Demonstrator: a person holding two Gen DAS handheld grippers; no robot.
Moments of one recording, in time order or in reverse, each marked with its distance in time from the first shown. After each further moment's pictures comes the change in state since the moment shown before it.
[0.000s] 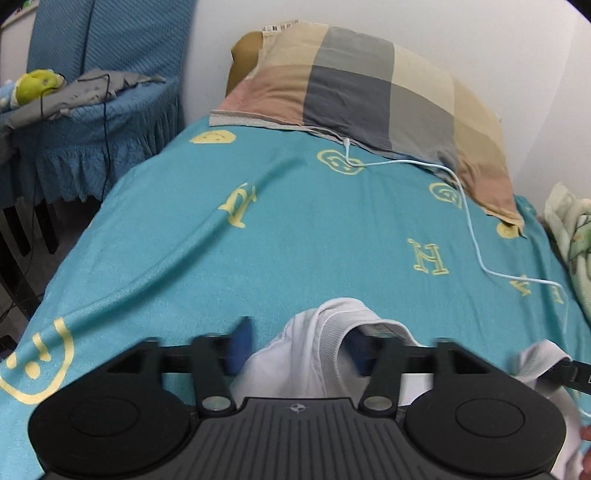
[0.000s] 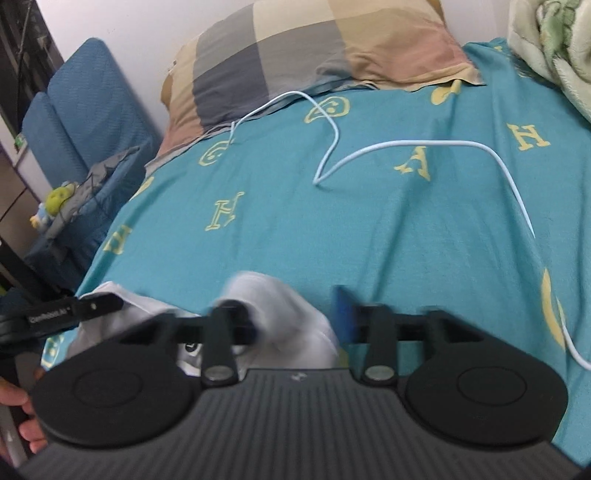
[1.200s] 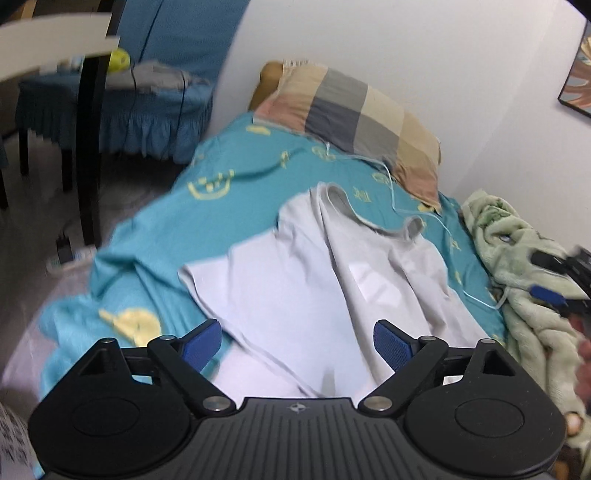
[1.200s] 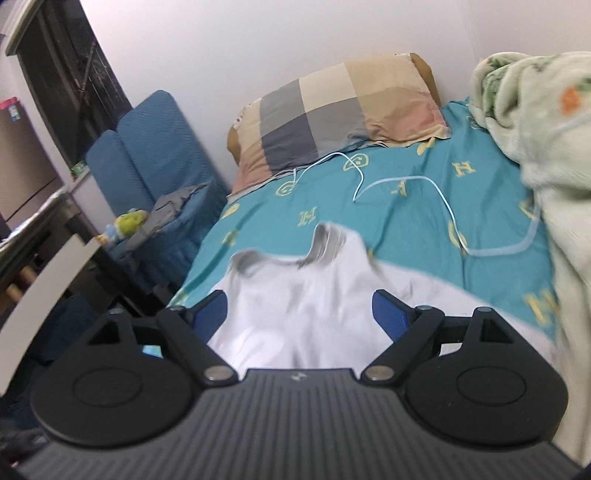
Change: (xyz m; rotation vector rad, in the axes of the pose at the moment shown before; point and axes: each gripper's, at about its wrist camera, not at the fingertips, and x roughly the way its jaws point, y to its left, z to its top) left arm -0.343 0.065 -0.204 -0.118 -0.035 -0.111; right arm -0.304 0.054 -0.109 0.039 -0.155 0.096
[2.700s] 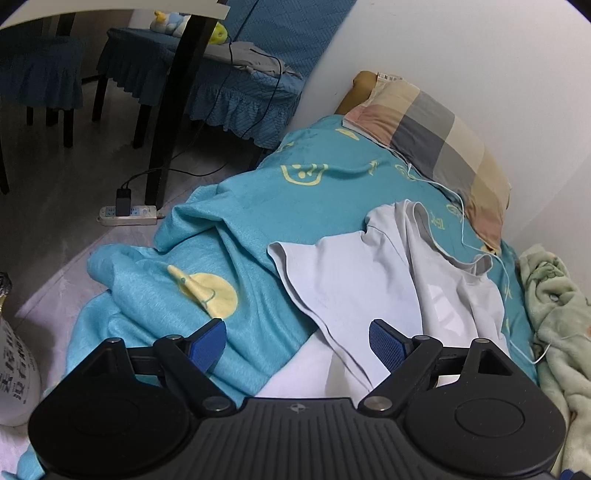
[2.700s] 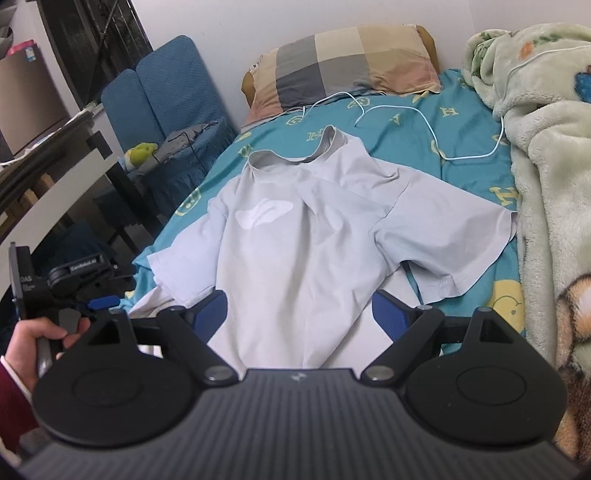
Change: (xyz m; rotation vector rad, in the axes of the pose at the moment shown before) left arm 0.017 0.047 -0.008 -0.247 -0.036 0.150; right arm -0.069 0.016 -0.112 -0.106 0.123 -0.038
